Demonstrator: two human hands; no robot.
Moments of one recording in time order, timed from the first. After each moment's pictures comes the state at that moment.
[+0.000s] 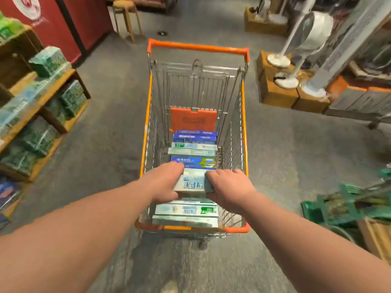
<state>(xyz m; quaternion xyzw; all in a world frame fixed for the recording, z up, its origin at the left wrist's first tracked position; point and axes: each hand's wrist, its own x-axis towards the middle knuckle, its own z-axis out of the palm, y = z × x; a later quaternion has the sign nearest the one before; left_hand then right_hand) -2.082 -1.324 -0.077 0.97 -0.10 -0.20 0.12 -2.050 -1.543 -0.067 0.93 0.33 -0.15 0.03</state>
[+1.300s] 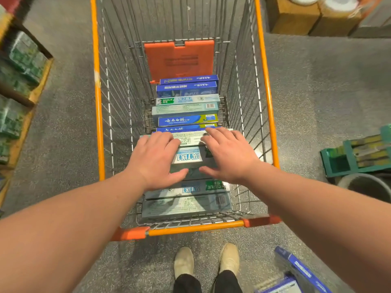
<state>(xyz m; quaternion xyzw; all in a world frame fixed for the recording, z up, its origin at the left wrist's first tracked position) -2.037 -1.327 -0.213 0.99 -0.15 -0.07 0.02 -1.993 -1.550 -0.209 0.94 0.32 -0.13 -0.01</state>
